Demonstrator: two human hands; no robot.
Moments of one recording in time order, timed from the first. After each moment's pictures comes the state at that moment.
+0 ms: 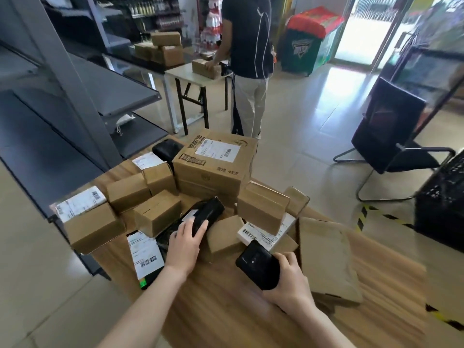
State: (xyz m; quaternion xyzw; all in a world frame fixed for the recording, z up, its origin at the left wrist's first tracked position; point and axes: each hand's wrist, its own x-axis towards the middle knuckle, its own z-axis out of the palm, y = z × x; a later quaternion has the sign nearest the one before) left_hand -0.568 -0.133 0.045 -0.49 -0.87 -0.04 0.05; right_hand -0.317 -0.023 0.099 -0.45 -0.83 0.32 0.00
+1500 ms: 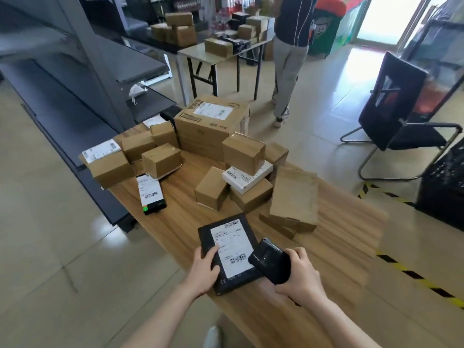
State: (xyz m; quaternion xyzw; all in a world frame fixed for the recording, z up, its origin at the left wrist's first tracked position) left_hand -0.318 -0.242 0.024 -0.31 -0.86 -0.22 -0.34; right_hand -0.118 -0.081 0.073 -0.43 -0.84 0.33 -0.05
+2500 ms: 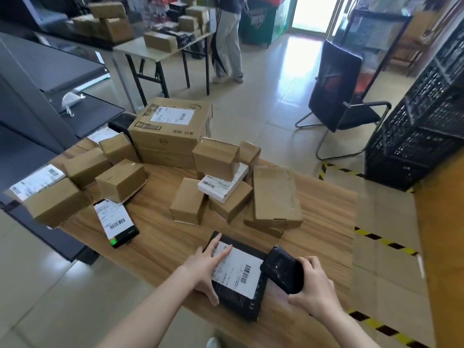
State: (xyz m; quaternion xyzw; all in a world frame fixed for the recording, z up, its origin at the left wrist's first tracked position) left_hand -0.388 -0.178 0.034 -0.63 -0.70 0.12 -0.32; right_hand -0.106 -0.091 0.061 -0.56 -0.78 0.29 -0.03
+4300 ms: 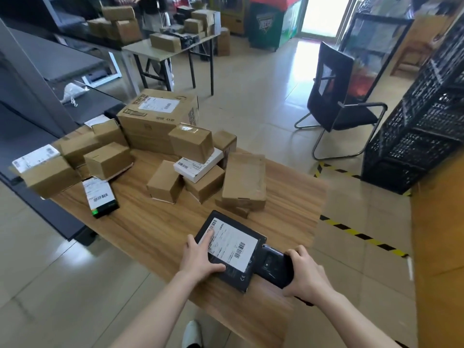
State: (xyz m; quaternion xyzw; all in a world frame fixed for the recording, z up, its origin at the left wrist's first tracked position) left_hand -0.240 -0.183 0.025 -0.39 -0.87 -0.12 -0.28; right_hand 0.007 -0.066 0.080 -0.48 -0.83 0.25 -0.12
